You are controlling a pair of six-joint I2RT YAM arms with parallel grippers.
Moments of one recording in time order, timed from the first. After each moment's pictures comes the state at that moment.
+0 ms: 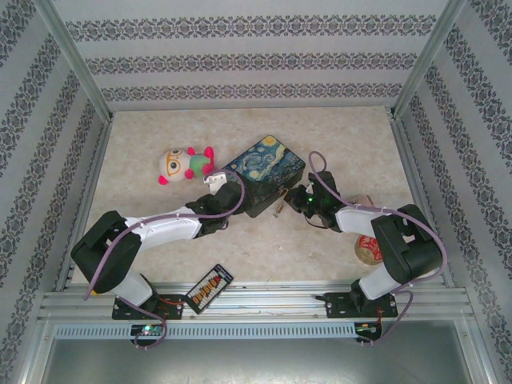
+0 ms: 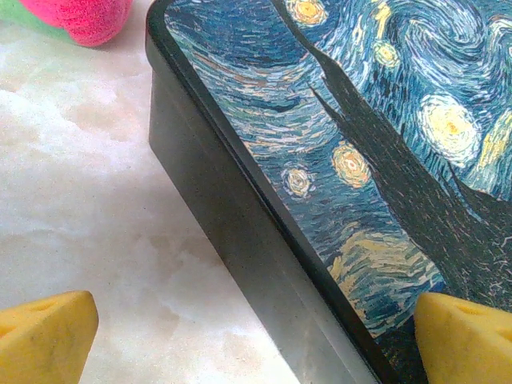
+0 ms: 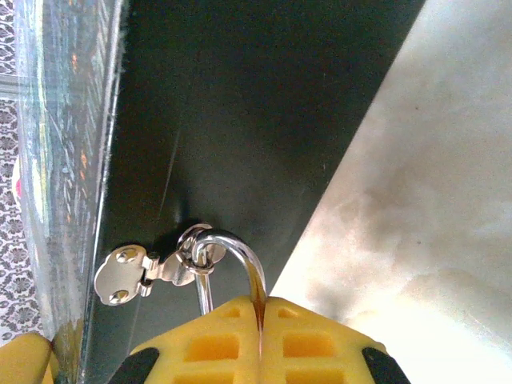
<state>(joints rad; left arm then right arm) -0.75 1.55 0.81 -0.10 -0.42 -0.90 0.37 1.55 0.57 0.29 -0.36 1.03</state>
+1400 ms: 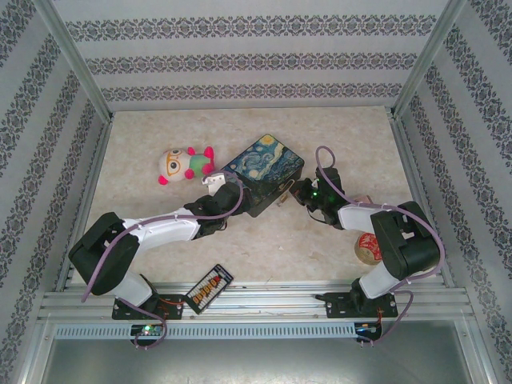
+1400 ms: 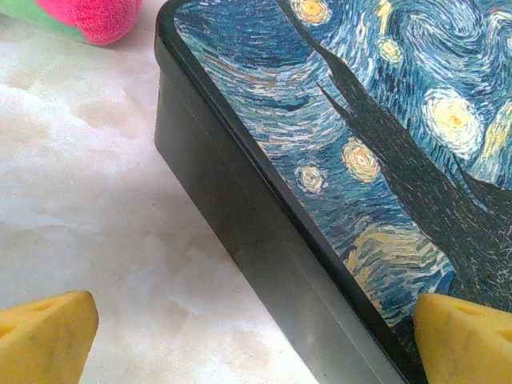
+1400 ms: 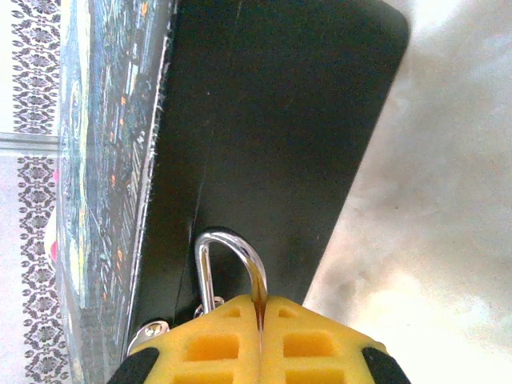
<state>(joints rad) -0.75 1.53 0.80 -0.10 -0.42 -0.90 0.32 1.58 0.58 0.39 -0.33 1.07</state>
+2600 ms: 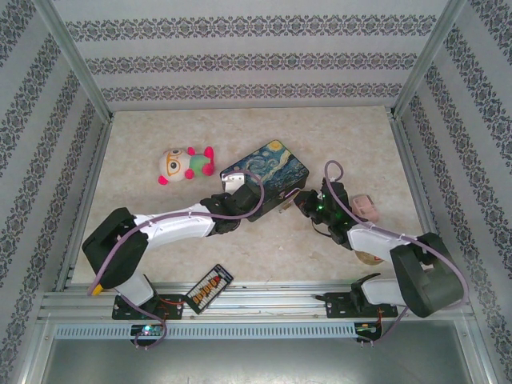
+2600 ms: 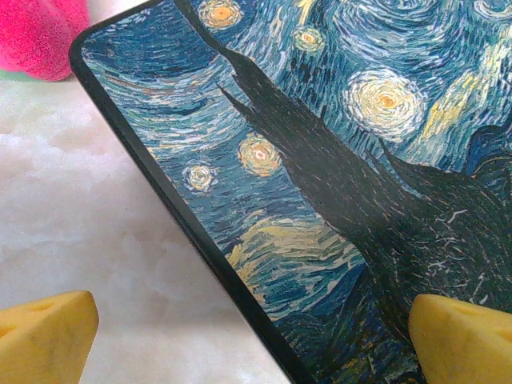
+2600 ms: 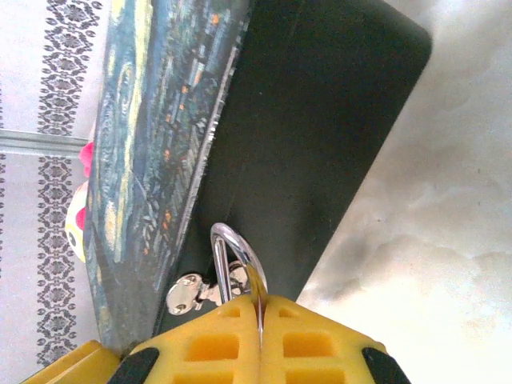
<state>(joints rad) -0.86 1.62 0.97 -0.30 -0.52 -0.77 0.38 1.30 0.41 0.35 -0.24 1.11</state>
